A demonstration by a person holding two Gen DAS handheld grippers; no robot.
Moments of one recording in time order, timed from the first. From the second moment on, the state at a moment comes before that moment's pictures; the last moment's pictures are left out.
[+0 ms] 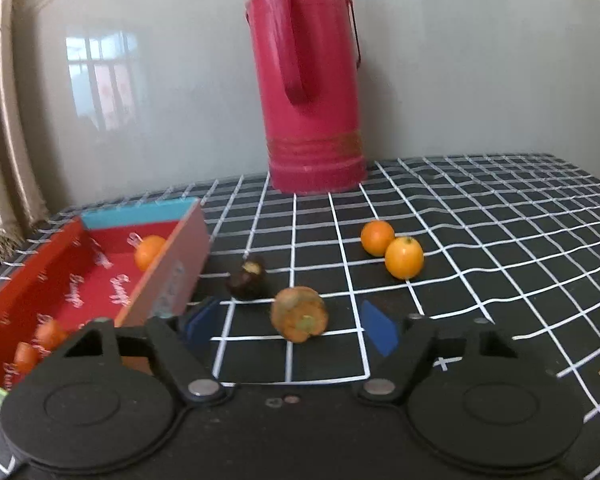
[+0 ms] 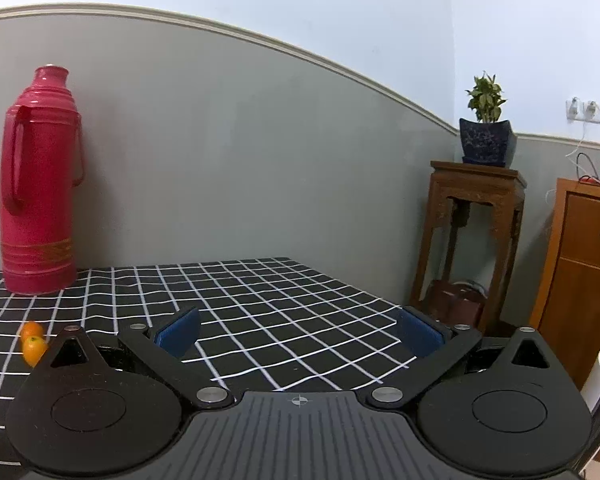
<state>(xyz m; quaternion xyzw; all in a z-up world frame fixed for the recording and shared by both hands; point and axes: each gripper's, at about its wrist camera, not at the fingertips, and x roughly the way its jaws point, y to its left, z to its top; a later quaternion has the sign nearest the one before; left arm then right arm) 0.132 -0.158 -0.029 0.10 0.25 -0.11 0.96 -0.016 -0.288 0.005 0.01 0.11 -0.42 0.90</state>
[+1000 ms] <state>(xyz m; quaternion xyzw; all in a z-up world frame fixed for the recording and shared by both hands) 0.144 -0.116 -0.001 0.07 0.19 -0.01 0.98 -0.007 -0.283 0.005 0.01 0.12 -0.38 0.92</state>
